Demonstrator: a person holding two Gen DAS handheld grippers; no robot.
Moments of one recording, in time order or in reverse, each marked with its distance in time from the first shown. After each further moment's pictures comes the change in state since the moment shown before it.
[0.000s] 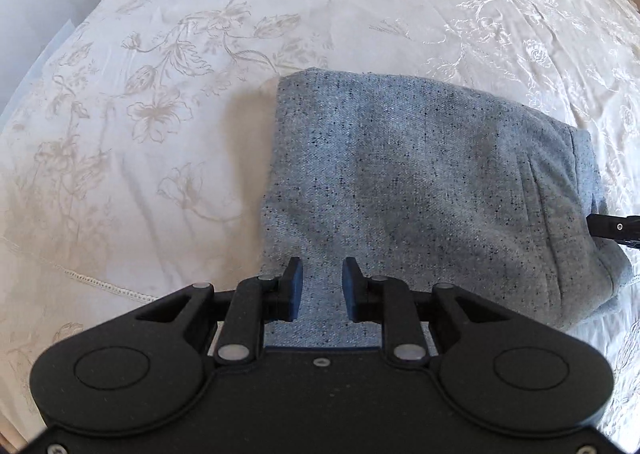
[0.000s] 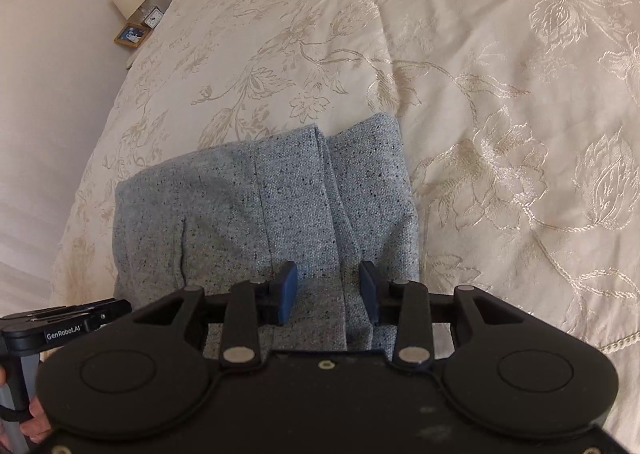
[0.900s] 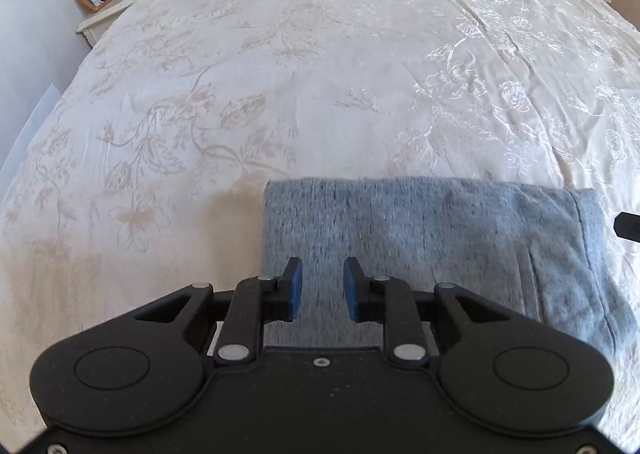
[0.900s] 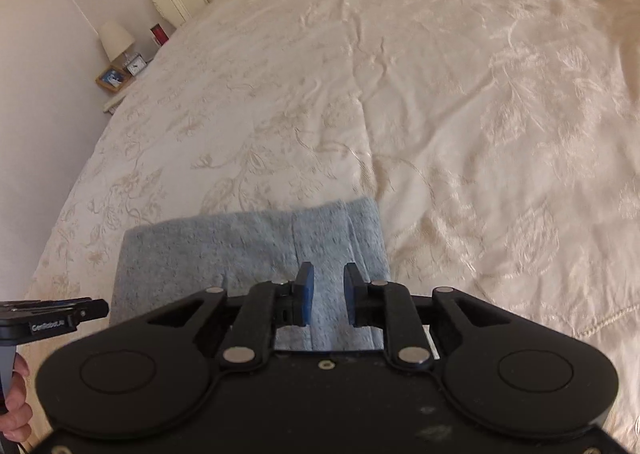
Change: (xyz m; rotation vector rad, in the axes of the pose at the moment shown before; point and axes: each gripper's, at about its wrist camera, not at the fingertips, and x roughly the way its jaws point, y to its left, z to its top) left arm 0.005 -0.030 0.069 0.105 -0.102 0.016; right arm -0.068 0.051 -0.003 -0.087 -0.239 -0.147
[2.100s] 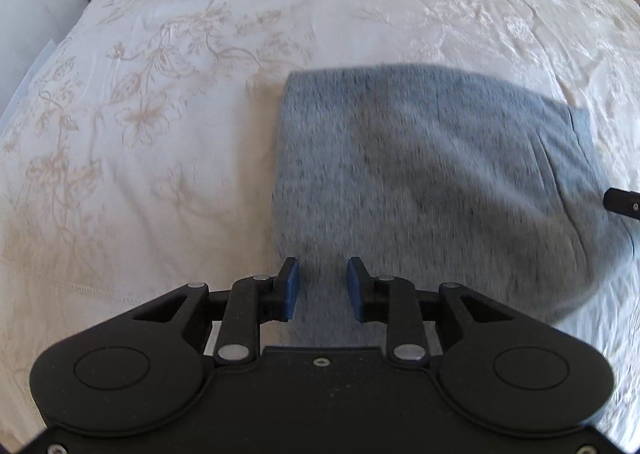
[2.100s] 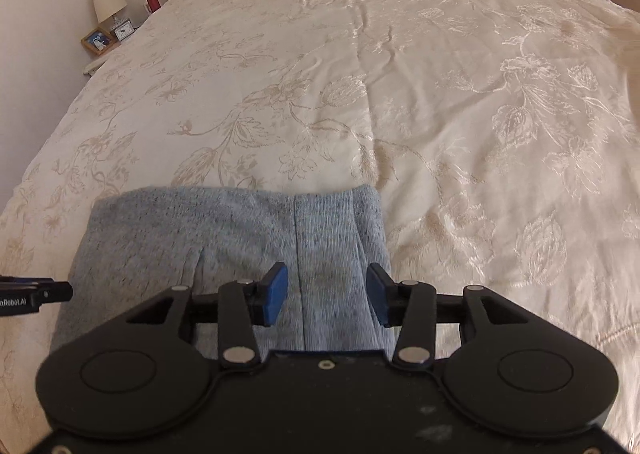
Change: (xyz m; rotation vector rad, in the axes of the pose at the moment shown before) left arm -0.006 0.015 -0.081 -0.016 0.127 -0.038; right arm 0.025 0.013 -0.033 -0.083 0.040 -0.135
